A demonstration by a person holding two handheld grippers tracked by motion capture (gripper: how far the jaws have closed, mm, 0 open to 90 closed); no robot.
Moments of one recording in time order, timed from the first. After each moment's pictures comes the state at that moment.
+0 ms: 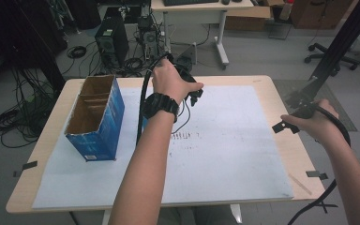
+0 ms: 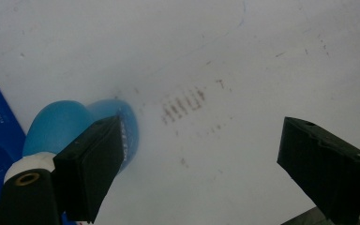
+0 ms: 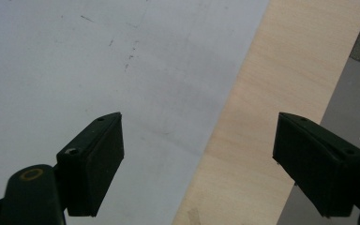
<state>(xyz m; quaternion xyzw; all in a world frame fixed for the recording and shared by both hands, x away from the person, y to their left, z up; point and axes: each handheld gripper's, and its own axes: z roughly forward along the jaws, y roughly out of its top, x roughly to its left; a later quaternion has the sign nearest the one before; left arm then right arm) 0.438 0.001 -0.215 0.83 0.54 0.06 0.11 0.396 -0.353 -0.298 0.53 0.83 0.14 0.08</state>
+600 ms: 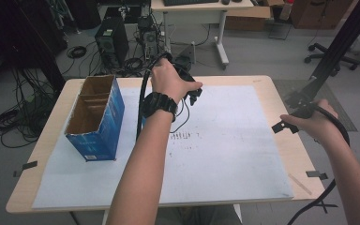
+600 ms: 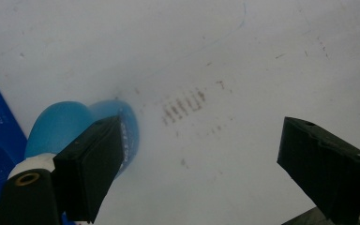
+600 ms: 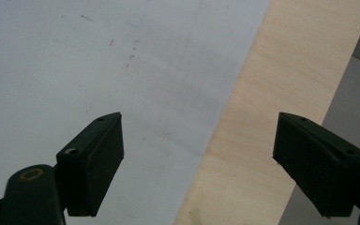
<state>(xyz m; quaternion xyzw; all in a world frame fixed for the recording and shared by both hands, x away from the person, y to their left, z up) 0.440 0.005 -0.214 0.83 0.54 0.06 0.12 0.398 -0.353 -0.299 0.53 0.83 0.14 0.07</state>
